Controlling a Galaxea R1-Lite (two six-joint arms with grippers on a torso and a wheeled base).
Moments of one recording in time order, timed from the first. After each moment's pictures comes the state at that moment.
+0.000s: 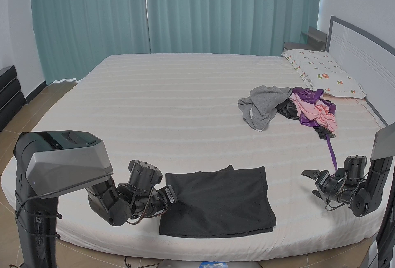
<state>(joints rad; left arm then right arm) -0.49 2.33 -0.74 -0.81 -0.06 -0.84 -0.05 2.24 -0.26 -1.36 0.29 0.85</state>
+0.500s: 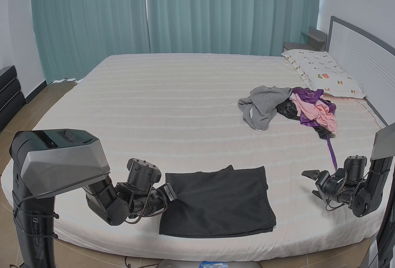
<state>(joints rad) -0.49 2.30 -0.73 -0.81 -0.06 -0.89 -0.05 2.24 -0.26 -1.36 0.29 0.85</state>
